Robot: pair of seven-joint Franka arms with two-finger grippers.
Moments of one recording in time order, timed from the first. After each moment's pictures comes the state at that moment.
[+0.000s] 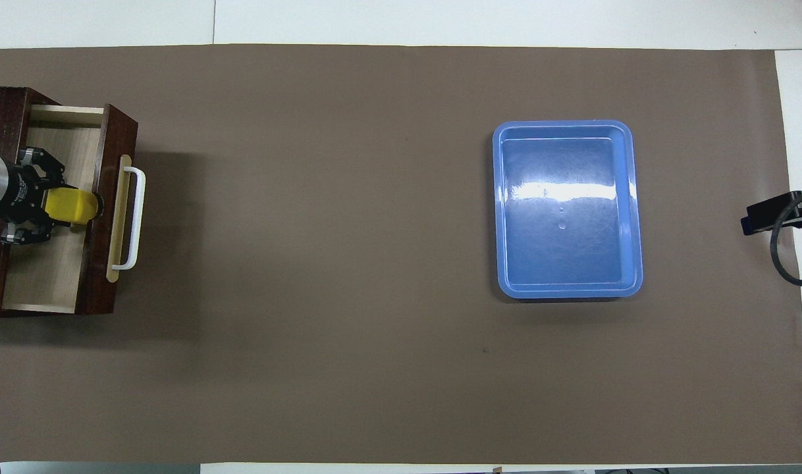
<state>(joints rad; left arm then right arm) 0.17 0.12 -0.08 -1.92 0.07 2.08 -1.30 -0.09 -0.03 0.00 -1.64 -0.04 1.51 -0.14</state>
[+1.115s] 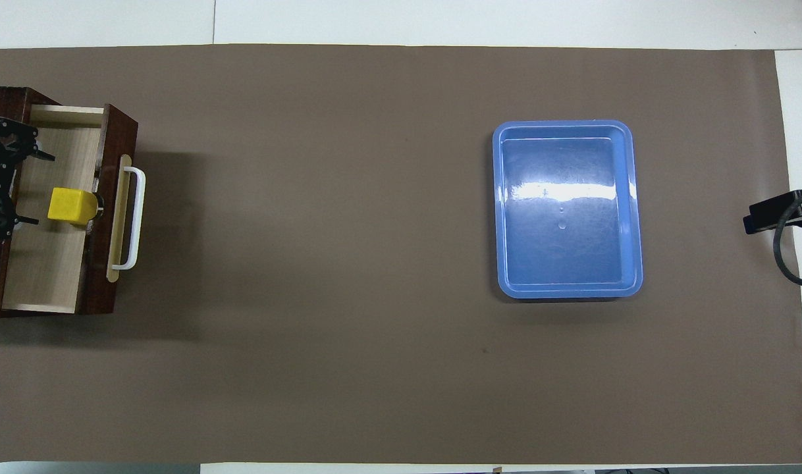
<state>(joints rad) 0.13 0.09 -0.10 -1.72 0.05 1.83 -1.30 -0.09 -0.03 0.00 -1.63 -0.04 1.51 -0.14</state>
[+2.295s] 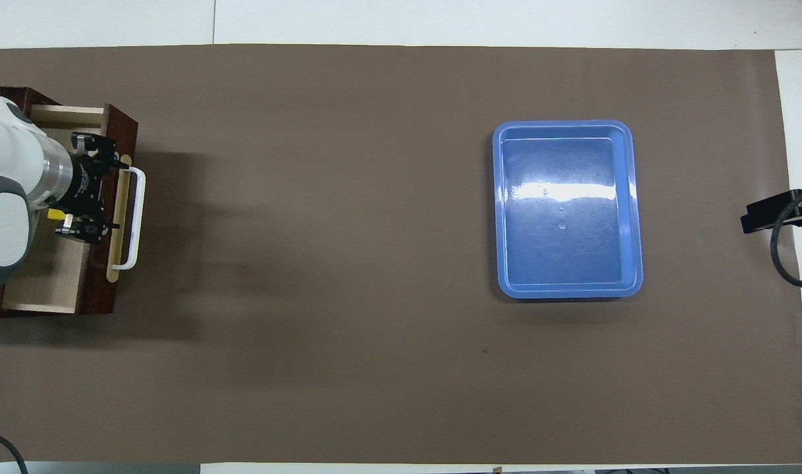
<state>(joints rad) 0.04 0.07 -0.09 -1.92 0.05 2.06 -1.45 -0.09 -0.03 0.01 -1.63 -0.04 1.51 -0.14</state>
